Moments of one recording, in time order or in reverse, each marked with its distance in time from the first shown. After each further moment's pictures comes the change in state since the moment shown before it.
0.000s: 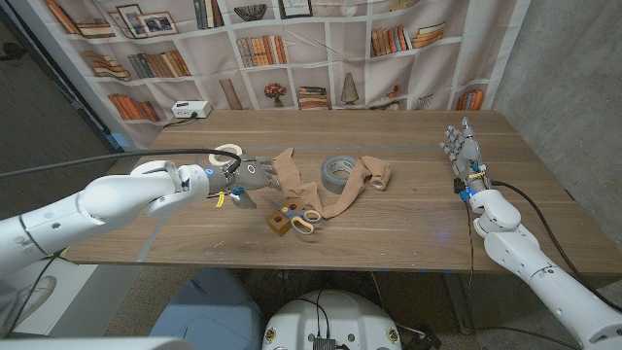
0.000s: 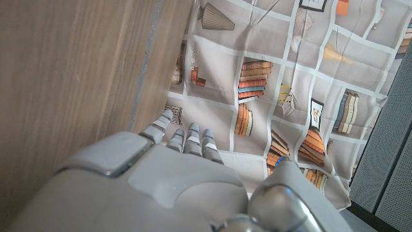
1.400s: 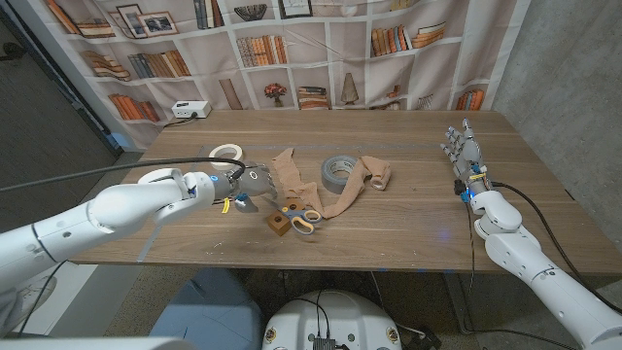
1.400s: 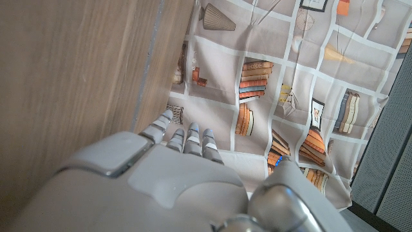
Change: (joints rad) left arm -0.003 -0.040 0.047 0.003 0.052 0.030 -0.037; left_hand 0.026 0.056 -0.037 0.001 -0.012 0.155 0.012 0.031 0.014 0.005 0.007 -0.004 0.014 0.127 -0.005 0.034 0.006 0.084 -0.013 0.028 0.014; right arm -0.011 -0.003 0.003 -0.009 0.000 -0.002 -0.002; right_hand 0.000 0.000 0.004 -0.004 0.000 0.004 -0.004 0.000 0.000 0.000 0.000 0.000 0.000 0.000 0.000 0.000 0.000 0.000 0.000 0.000 0.000
